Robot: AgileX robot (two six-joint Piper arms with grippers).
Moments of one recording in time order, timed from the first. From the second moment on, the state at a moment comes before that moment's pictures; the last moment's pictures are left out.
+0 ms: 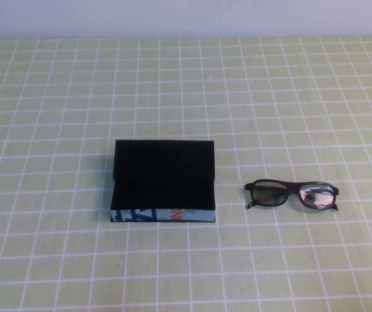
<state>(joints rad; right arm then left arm) -0.02 -0.01 0.03 0.33 0.36 -0.09 -0.21 -0.01 0.02 -0.09 0.36 0.21</state>
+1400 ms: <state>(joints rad) -0.02 -0.01 0.03 0.32 0.36 -0.09 -0.21 -0.01 0.02 -0.14 0.34 0.18</state>
